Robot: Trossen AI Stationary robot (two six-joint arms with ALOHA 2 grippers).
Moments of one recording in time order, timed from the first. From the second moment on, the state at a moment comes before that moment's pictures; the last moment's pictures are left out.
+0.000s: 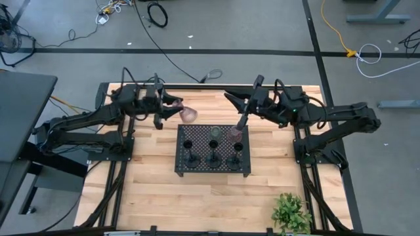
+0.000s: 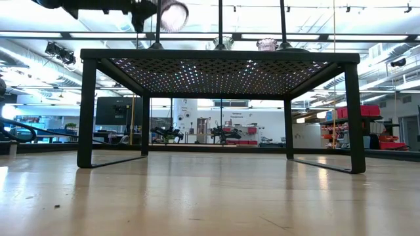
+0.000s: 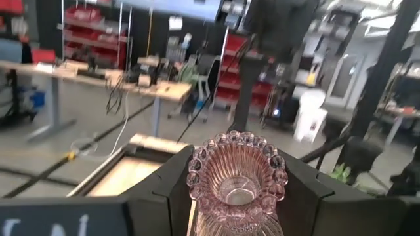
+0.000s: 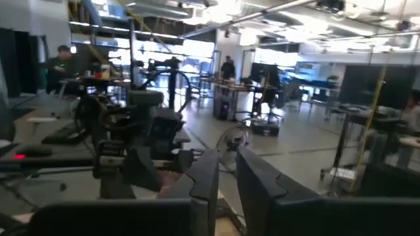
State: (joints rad) left arm 0.37 0.87 0.68 0.30 0.27 -0.21; right arm 0.06 1.28 1.28 0.15 0.42 -0.16
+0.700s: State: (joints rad) left arm 0.28 0.94 0.68 0.05 0.23 -0.14; right arm 0.05 1.25 1.28 0.09 0.57 -0.13
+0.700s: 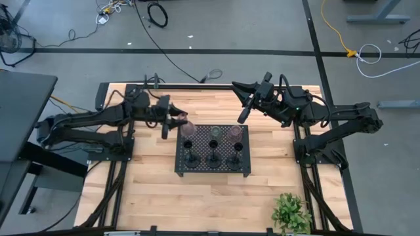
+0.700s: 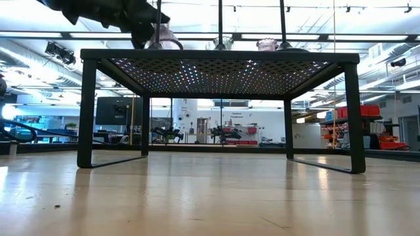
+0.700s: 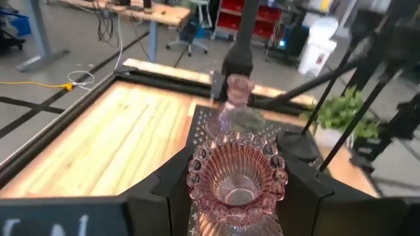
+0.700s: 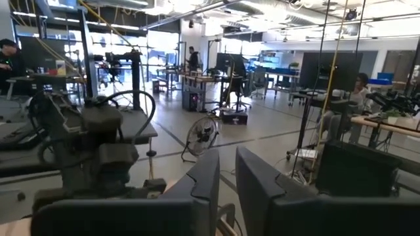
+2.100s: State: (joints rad) left arm 0.15 1.12 0.68 0.10 0.19 -0.01; right arm 0.09 1.18 1.28 -0.66 0.57 0.21
